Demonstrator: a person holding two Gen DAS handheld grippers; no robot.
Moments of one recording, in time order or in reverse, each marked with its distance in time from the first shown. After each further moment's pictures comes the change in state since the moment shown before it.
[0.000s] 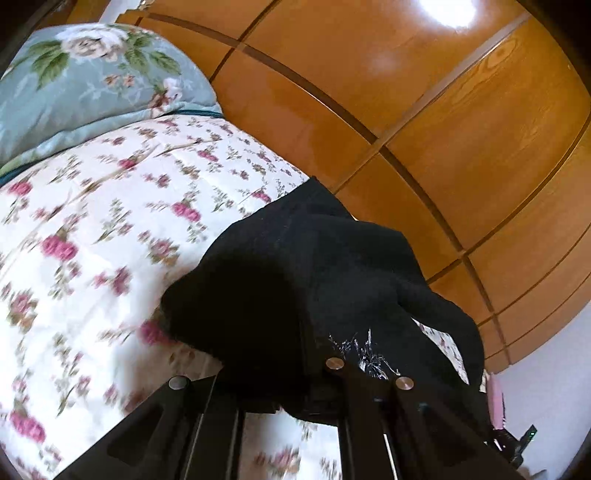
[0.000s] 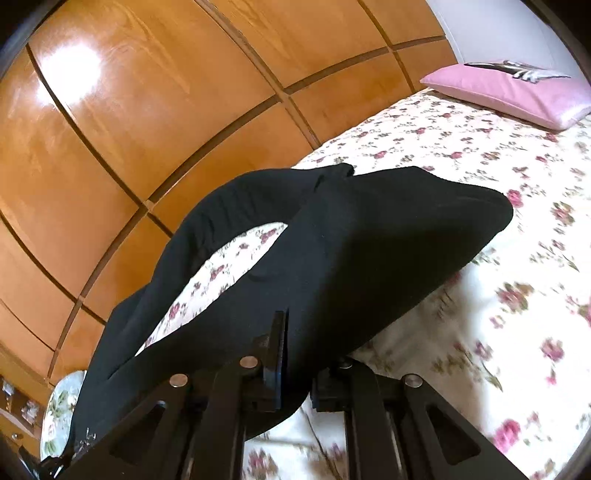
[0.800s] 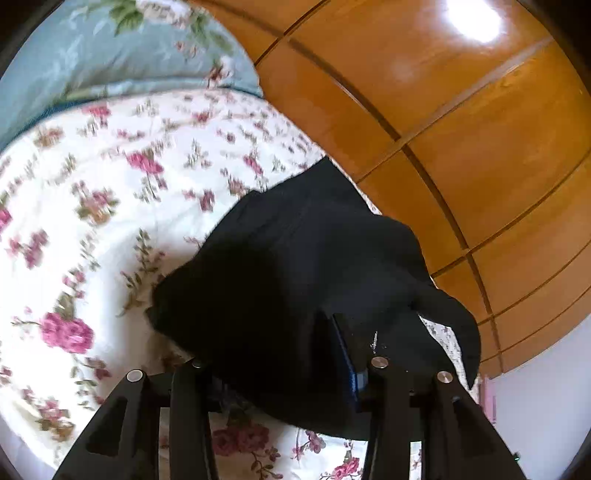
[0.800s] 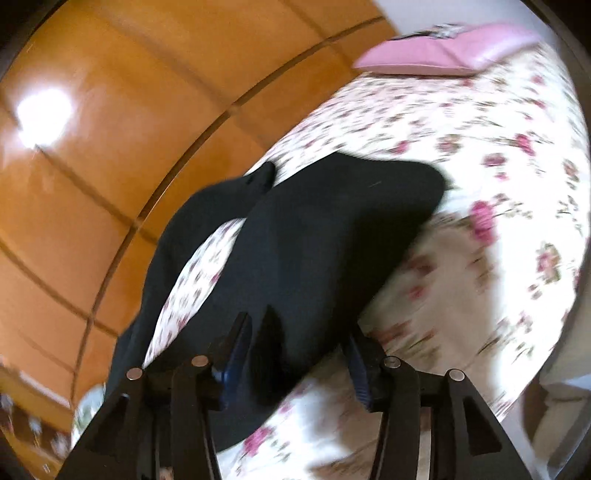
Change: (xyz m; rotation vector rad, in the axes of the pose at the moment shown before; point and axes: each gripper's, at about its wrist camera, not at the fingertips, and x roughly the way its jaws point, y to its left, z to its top) left arm -0.030 0.047 -0.049 -0.102 0.026 -0.005; right arm -0.057 -0.089 -0.030 0.194 -0.012 0.008
